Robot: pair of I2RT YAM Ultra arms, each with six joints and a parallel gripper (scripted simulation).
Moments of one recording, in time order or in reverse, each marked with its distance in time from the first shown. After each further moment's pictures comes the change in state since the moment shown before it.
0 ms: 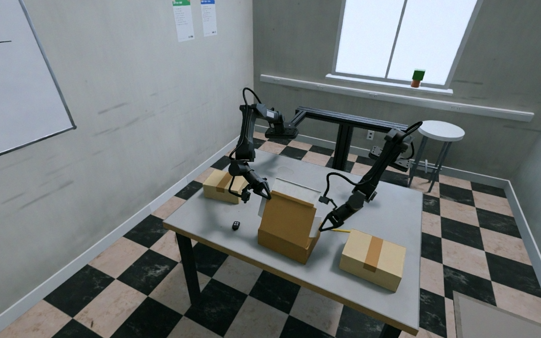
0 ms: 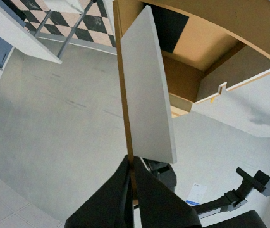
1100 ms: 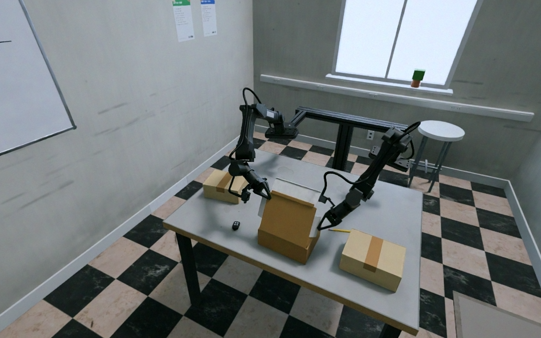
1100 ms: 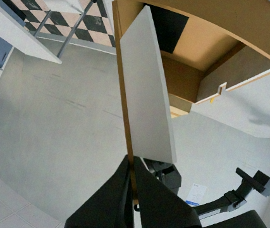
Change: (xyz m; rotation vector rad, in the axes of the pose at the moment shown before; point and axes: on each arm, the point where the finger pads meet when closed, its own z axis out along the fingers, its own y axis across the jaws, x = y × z) left arm -0.008 -0.010 0.003 -0.027 0.020 -0.001; right arm 0.000 0.000 0.000 0.001 -0.001 -0.003
